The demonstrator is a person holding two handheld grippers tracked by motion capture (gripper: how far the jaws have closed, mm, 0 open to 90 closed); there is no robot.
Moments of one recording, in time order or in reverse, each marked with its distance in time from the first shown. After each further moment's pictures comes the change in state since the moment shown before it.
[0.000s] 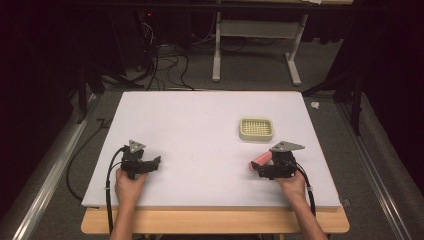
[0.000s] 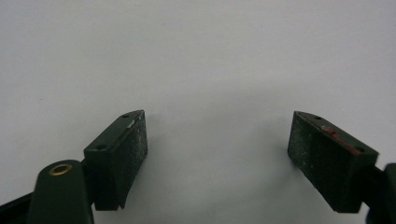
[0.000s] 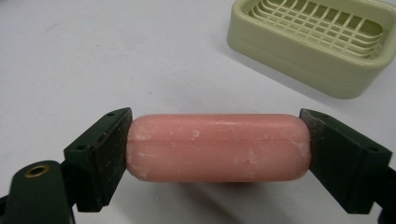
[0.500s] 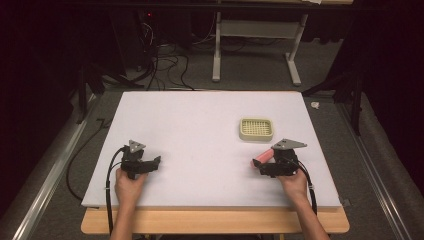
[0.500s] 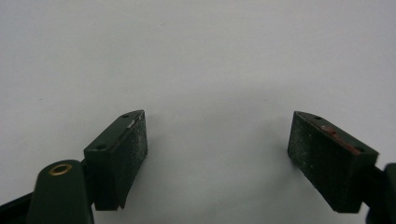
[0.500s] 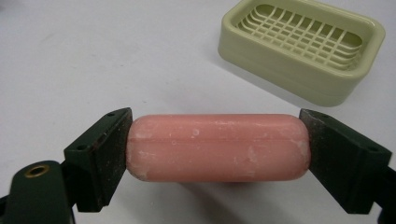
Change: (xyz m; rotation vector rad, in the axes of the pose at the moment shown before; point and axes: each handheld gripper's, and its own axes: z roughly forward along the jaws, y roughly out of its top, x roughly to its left) left arm 0.000 0.000 0.000 0.000 0.000 0.000; right arm -0.002 0.007 -0.006 -0.014 -0.017 -0.001
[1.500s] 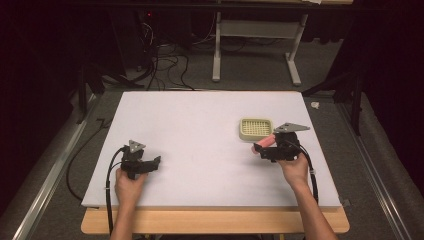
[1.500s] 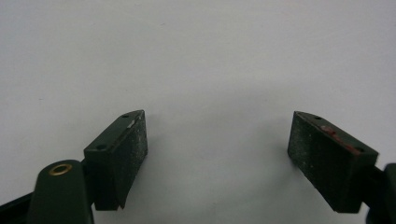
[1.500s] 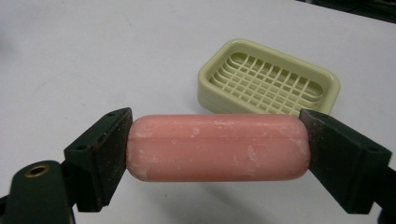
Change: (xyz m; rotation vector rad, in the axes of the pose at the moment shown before) left arm 0.000 0.000 0.000 -0.002 -0.001 -0.003; right arm -0.015 0.044 -0.005 -0.028 -0.027 0.036
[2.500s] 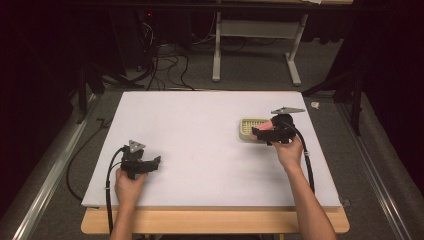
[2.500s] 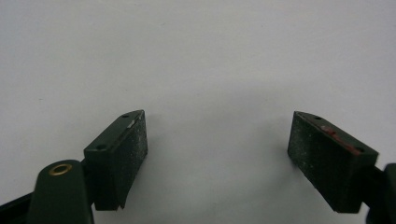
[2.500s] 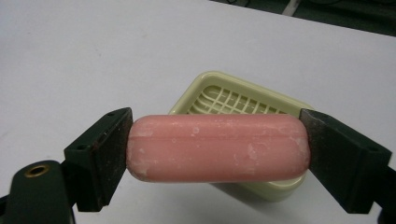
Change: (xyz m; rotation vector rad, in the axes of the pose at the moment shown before) left arm 0.000 0.000 0.000 0.000 -0.001 -0.001; right arm -0.023 0.036 0.032 0.008 -0.038 0.072
